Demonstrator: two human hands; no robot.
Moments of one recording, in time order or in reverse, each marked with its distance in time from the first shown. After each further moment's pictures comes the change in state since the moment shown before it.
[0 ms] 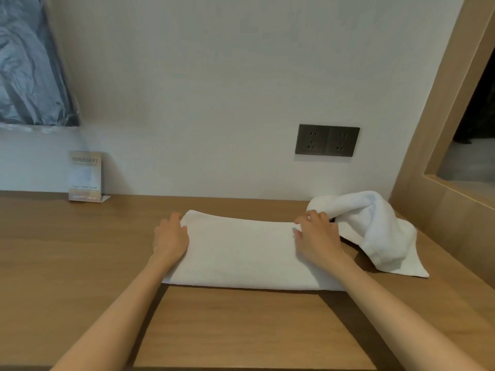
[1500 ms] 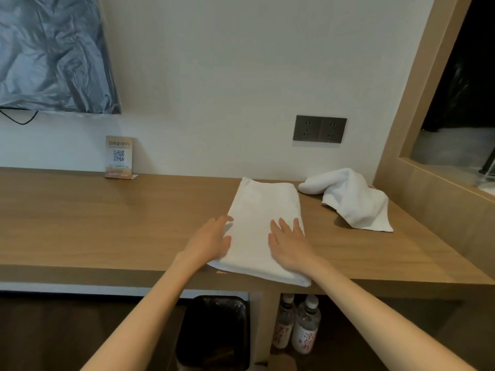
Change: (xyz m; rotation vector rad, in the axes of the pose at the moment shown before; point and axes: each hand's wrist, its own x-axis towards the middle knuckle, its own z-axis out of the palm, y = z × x) left_hand -0.155 0.026 -0.033 0.063 -0.319 0.297; right_hand -0.127 -0.056 -0.005 0.195 -0.406 -0.072
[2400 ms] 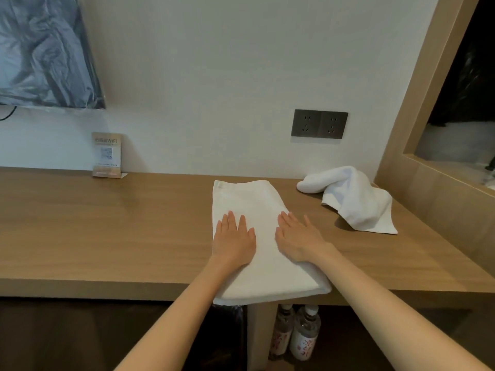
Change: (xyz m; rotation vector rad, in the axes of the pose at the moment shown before) left_hand 0.039 0.042 0.047 0.198 -0.039 -0.085; right_hand 0.032 0.025 -0.025 -0.222 -0.047 -0.046
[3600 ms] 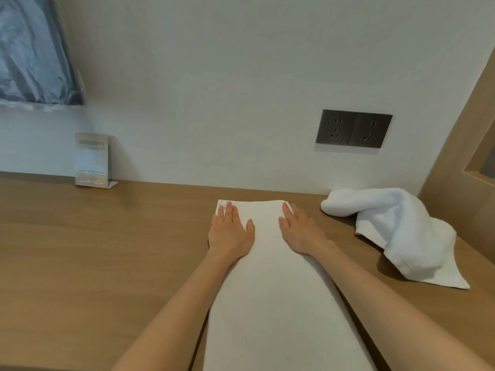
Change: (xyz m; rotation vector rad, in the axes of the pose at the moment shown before) left_hand 0.135 -0.035 -0.008 -0.072 0.050 -0.091; right_hand 0.151 0.020 -0.005 0.255 0.098 0.081
